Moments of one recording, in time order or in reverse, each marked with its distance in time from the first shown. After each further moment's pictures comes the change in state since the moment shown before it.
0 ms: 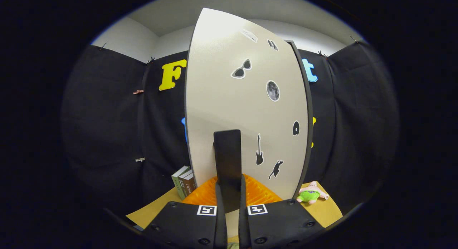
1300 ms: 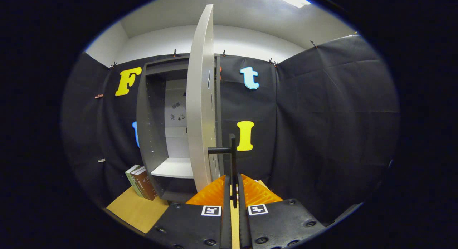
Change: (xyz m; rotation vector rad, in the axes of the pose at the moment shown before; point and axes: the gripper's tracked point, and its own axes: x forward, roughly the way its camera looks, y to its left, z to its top) arm -0.039 -0.094 0.015 -0.015 -0.060 -0.355
